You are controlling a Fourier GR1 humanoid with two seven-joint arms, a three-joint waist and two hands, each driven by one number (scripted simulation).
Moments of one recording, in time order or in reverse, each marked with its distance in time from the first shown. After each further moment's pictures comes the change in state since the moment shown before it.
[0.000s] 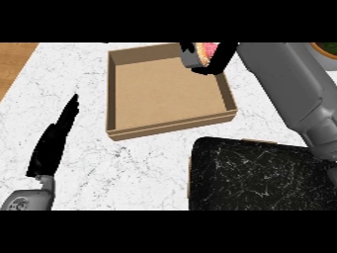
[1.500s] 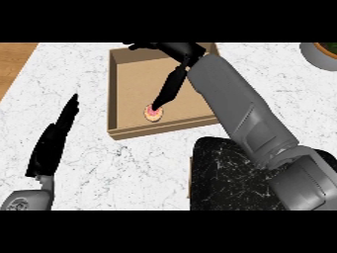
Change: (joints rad) left arm 0.001 -0.003 0.003 -0.009 -0.007 -0.007 -0.006; right arm -0.102 0.259 -0.150 0.384 -0.173 -0.001 0.091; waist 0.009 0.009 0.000
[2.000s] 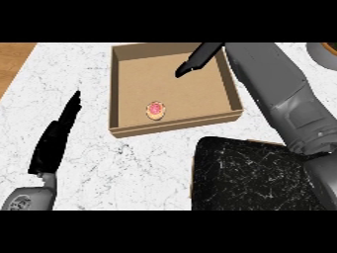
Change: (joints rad) left arm -0.019 -0.007 -0.007 -0.005 -0.007 0.003 0.004; right arm -0.047 -0.153 -0.187 0.070 -0.175 0.073 0.120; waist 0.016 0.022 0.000
